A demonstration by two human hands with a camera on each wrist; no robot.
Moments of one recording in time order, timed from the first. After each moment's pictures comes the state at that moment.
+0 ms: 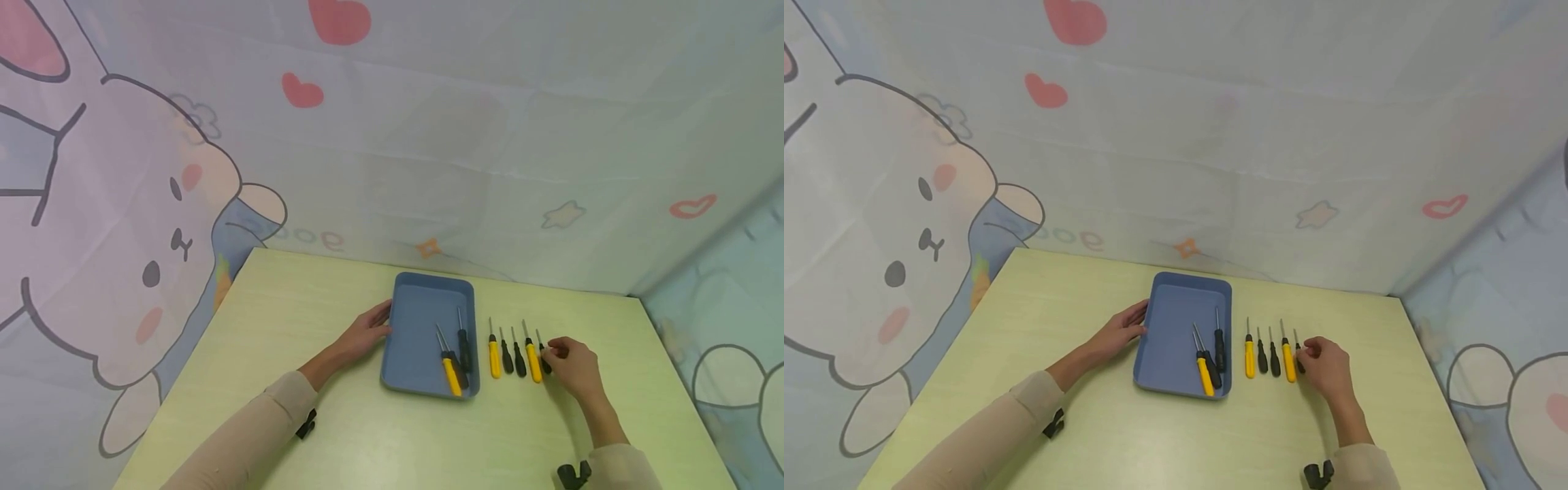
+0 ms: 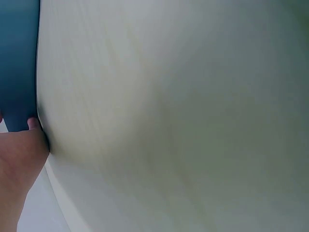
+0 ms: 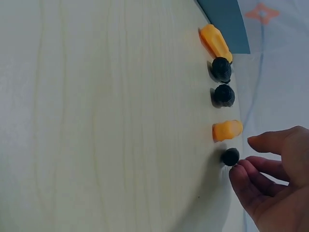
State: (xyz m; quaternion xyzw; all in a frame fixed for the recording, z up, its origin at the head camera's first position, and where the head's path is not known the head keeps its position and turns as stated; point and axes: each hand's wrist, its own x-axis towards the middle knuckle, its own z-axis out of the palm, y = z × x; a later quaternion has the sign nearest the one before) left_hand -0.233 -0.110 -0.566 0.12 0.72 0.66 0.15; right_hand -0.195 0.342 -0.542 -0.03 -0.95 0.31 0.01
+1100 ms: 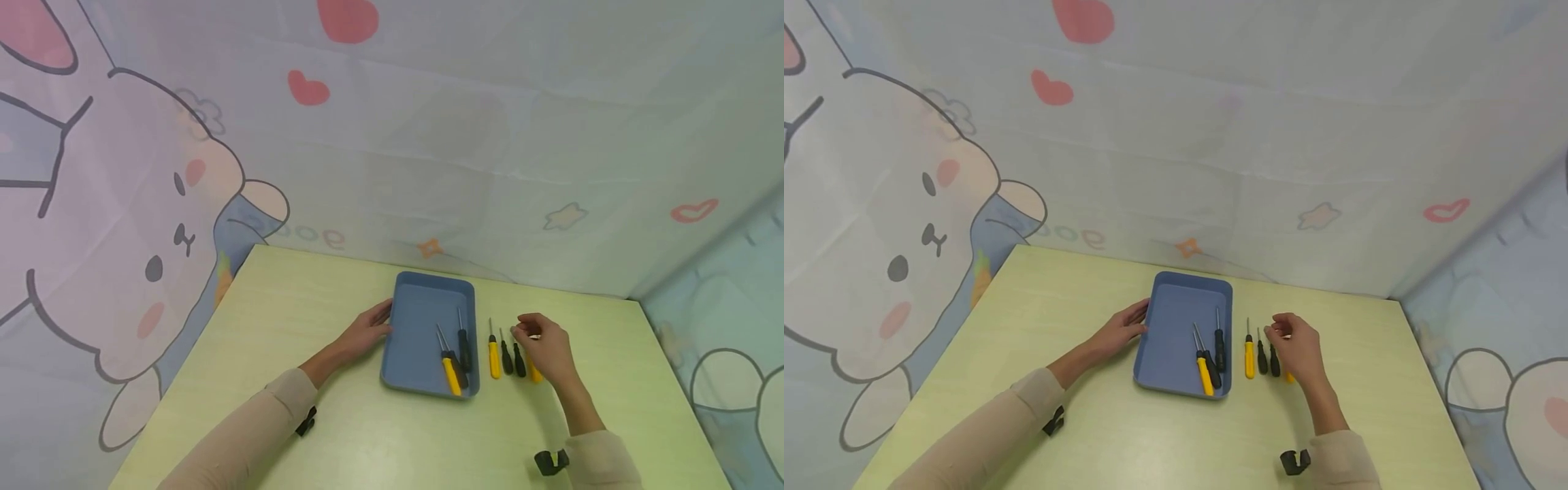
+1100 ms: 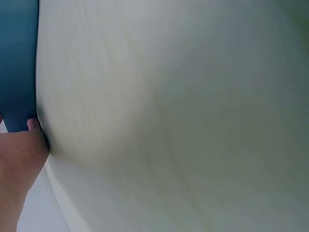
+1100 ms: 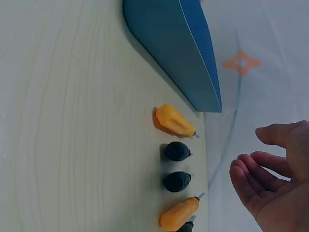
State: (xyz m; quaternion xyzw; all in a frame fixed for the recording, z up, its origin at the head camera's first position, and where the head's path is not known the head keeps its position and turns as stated) left_hand -0.233 -0.110 -0.566 0.12 0.73 0.66 0.16; right_hand -0.206 0.283 -0.506 0.05 -0.92 0.38 0.06
